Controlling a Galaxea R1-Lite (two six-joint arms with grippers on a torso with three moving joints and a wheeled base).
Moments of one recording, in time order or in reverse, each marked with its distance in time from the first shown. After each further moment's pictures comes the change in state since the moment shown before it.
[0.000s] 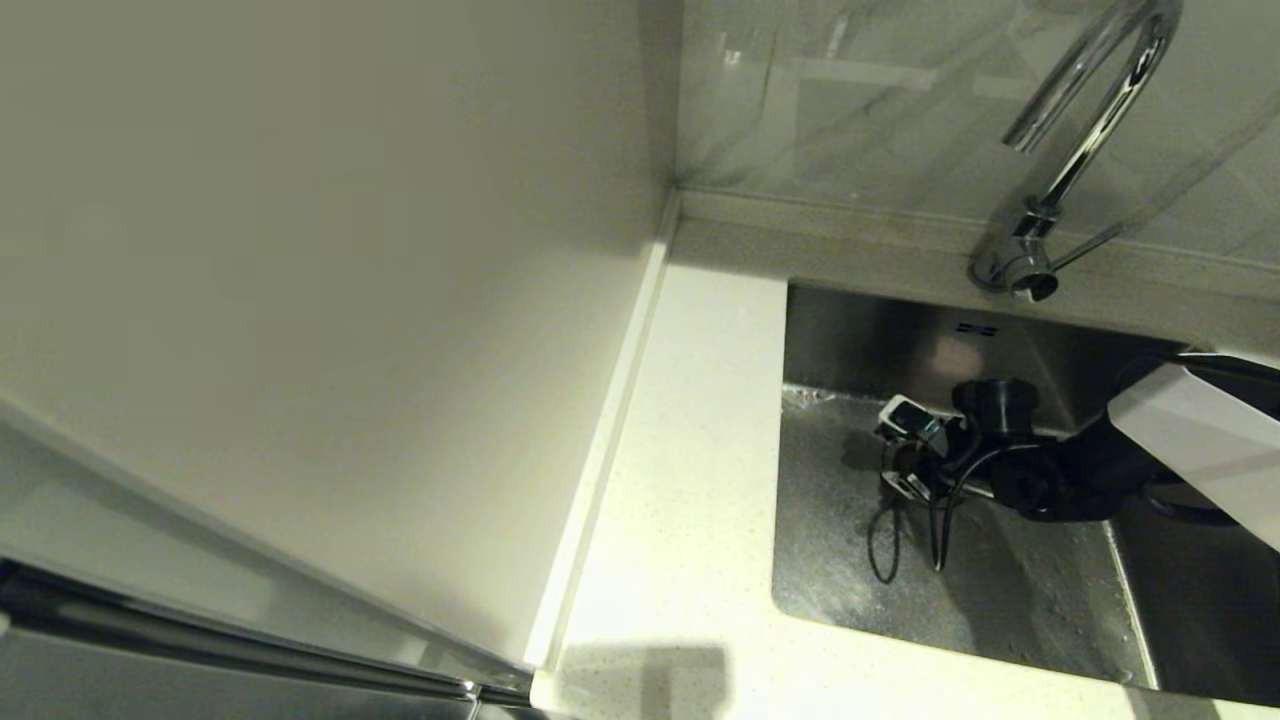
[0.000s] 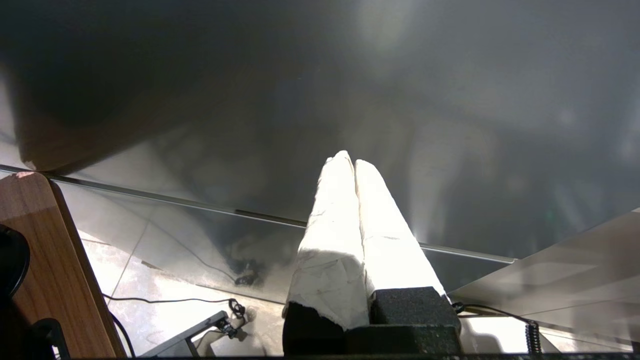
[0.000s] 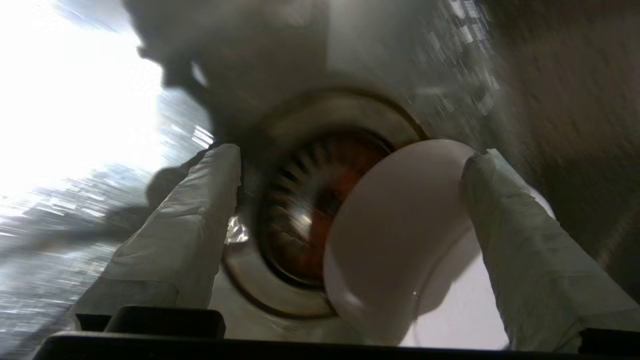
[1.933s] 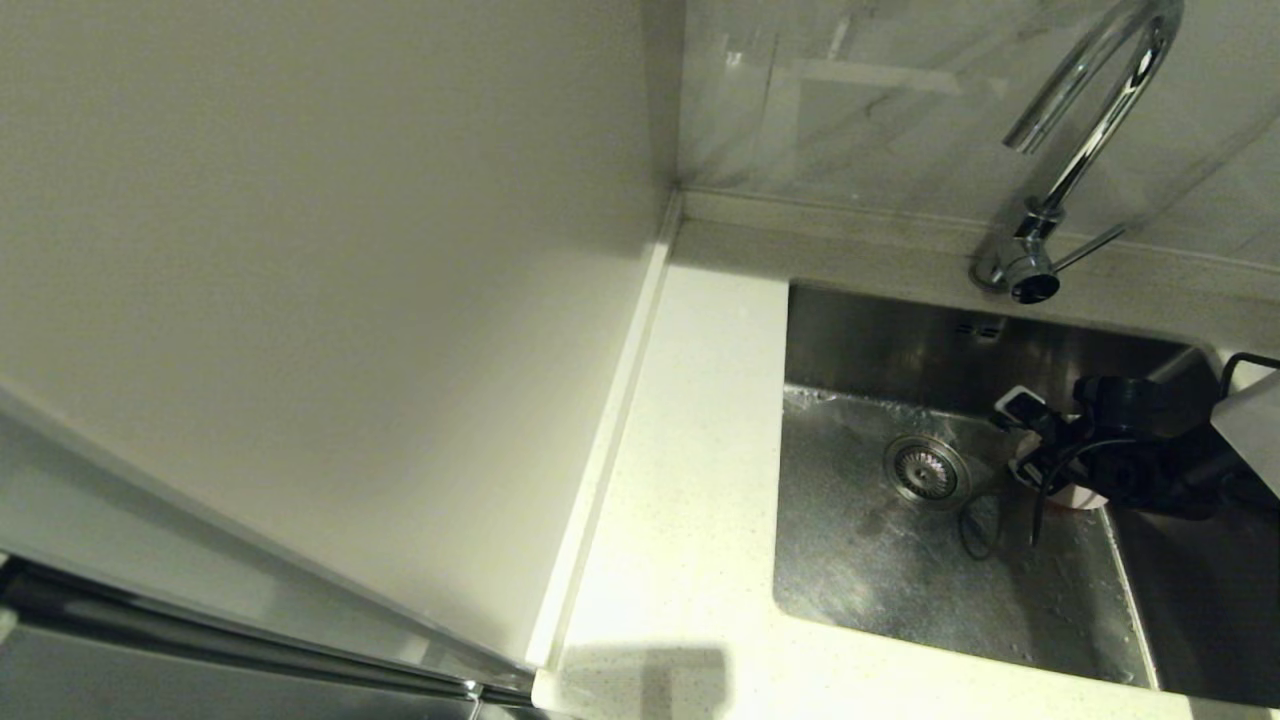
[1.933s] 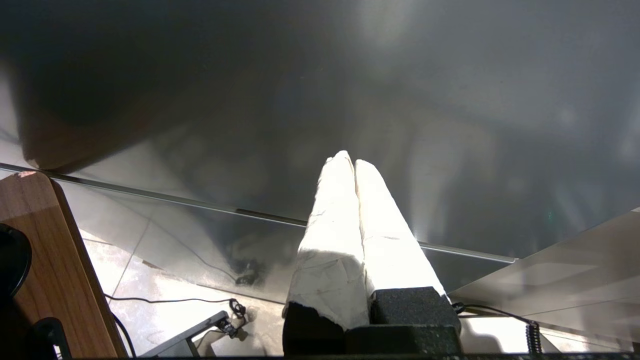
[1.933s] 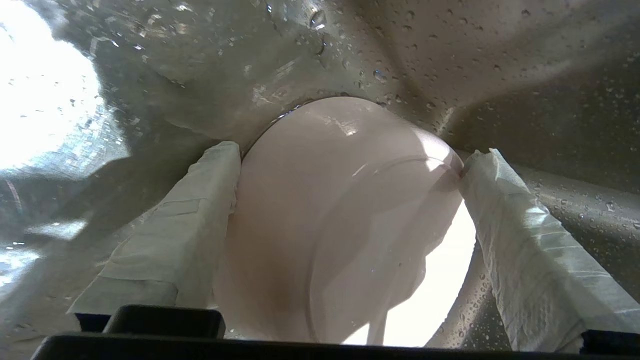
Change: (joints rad) left arm 0.000 0.000 0.000 0.000 0.000 0.000; right arm -0.293 0.084 -0.152 0.005 -0.113 -0.090
